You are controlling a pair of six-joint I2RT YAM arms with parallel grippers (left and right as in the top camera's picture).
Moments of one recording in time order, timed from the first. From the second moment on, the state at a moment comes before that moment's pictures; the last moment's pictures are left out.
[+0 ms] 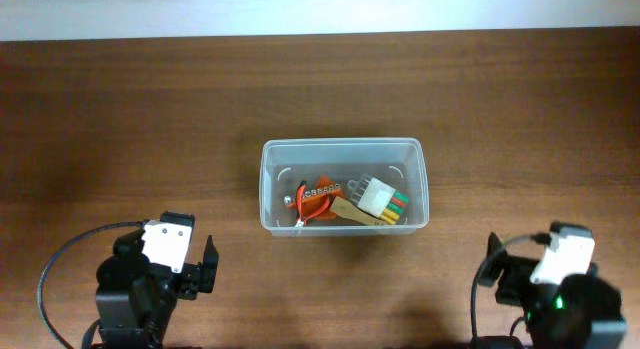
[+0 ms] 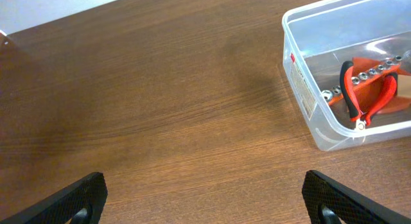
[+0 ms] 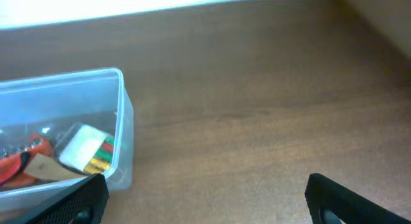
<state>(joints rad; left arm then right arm) -0.01 0.46 0.67 -0.83 -0.01 0.24 -0.02 0.31 0.78 -1.00 0.13 0.10</state>
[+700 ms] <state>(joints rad) -0.01 0.46 0.67 -0.83 -0.01 0.24 0.01 0.01 0.02 -0.08 0.10 0.10</state>
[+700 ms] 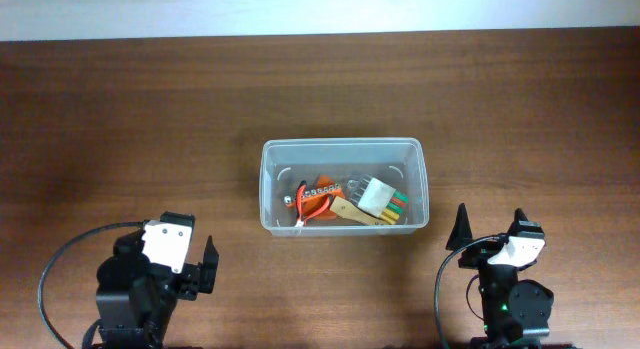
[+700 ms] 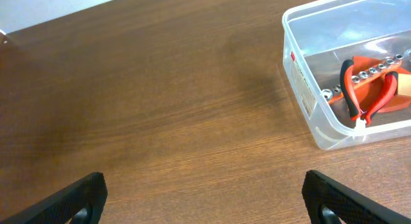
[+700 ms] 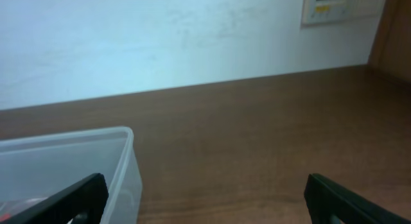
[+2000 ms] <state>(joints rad) -0.01 0.46 0.67 -0.83 -0.01 0.24 0.01 0.01 0.02 -0.07 0.09 0.04</state>
